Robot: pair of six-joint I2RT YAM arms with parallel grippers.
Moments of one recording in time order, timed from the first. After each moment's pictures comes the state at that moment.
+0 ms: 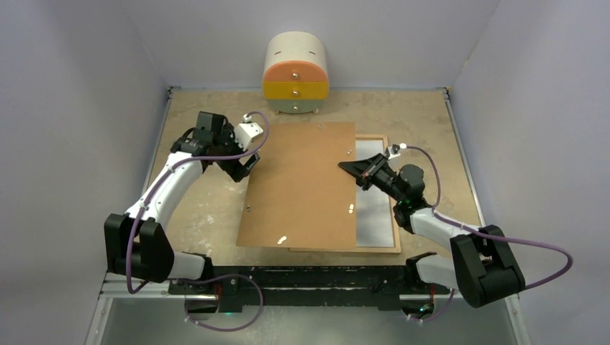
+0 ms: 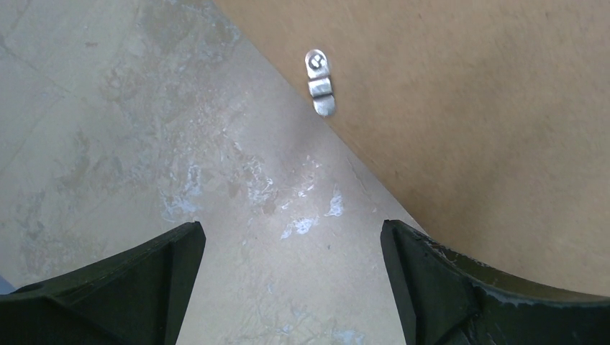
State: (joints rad) left arm -0.19 1.37 1.12 -0.67 0.27 0.59; right arm 0.29 1.23 0.34 0.84 -0.54 1.59
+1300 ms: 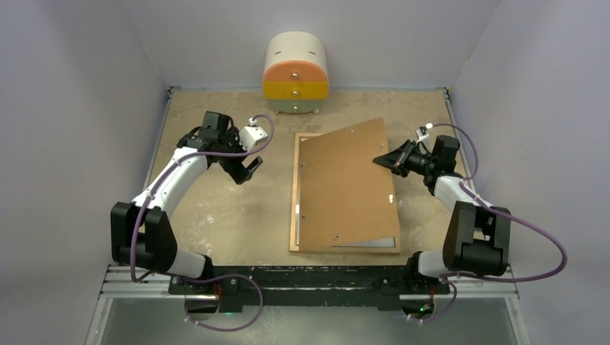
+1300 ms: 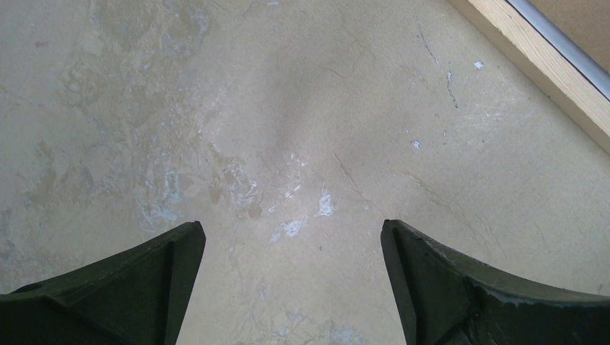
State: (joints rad) left arm -0.20 1.44 1.13 -0.70 0.29 0.63; right arm -0.18 1.40 0.69 0.14 -0.97 0.82
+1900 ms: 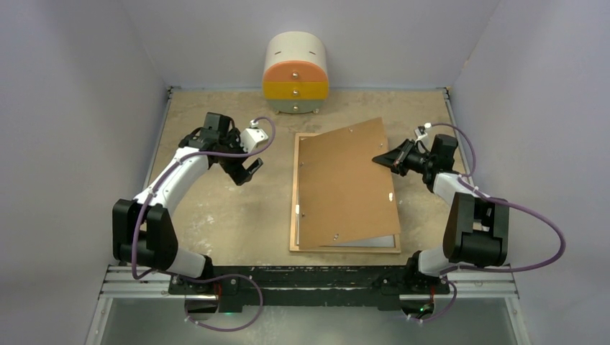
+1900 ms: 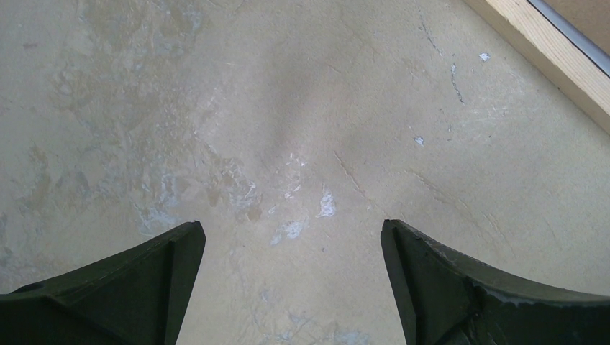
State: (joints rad) left arm -0.20 1.45 1.12 -0.69 0.29 0.66; right arm -0.18 1.47 0.71 0.16 -0.97 0.82
